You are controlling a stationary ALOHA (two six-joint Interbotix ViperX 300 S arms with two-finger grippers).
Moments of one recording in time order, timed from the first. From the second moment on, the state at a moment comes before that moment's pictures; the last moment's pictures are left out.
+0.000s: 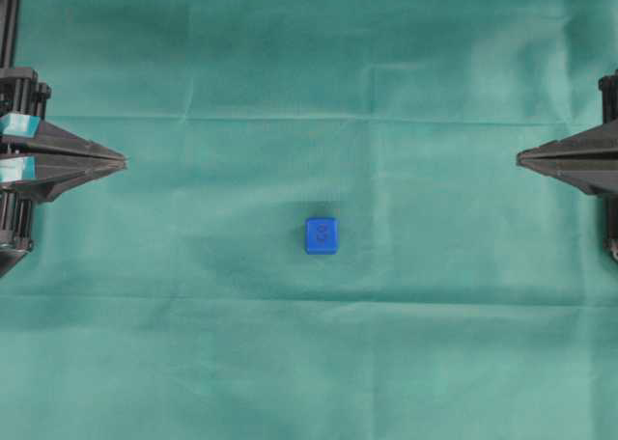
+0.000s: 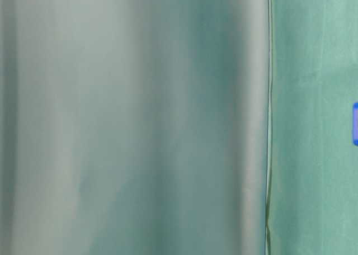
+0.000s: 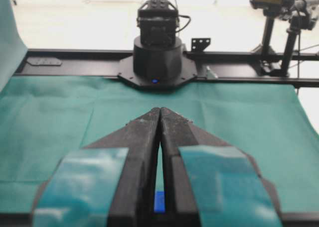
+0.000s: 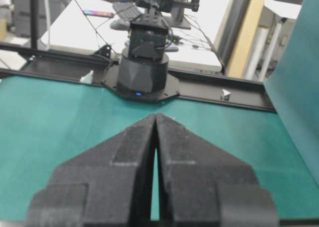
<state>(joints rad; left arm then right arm) 0.00 -0.96 1.17 0.00 -0.29 0.00 0.00 -0.97 1.17 0.00 -0.29 0.00</state>
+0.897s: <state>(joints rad) 0.00 -0.96 1.15 0.00 -0.19 0.01 -0.02 -0.94 1.13 0.02 -0.21 0.07</state>
